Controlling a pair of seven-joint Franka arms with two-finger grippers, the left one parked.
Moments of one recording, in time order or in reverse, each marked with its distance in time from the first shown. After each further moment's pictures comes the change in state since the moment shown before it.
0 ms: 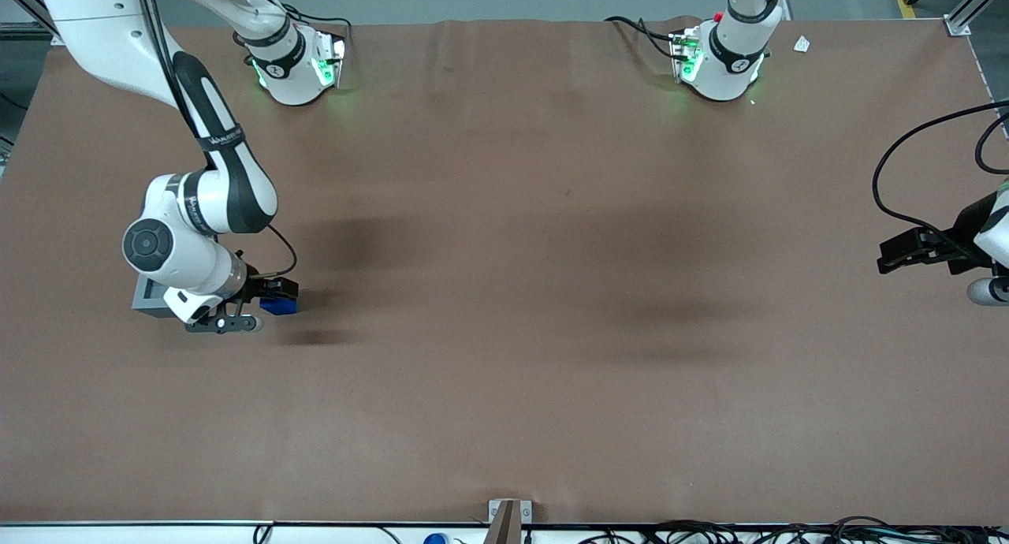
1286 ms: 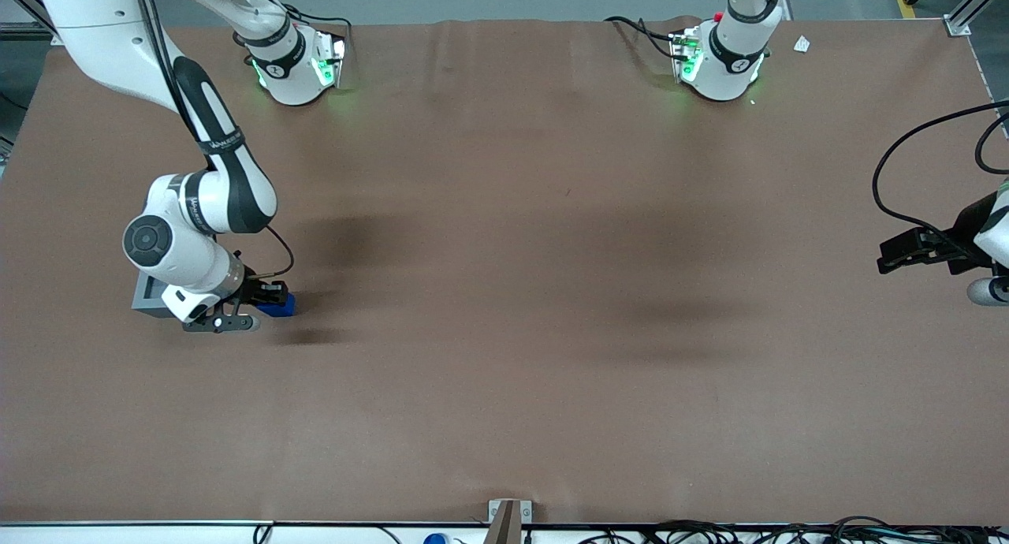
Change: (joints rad) arm -0.008 0.000 -0.008 -0.017 0.000 0.064 -0.027
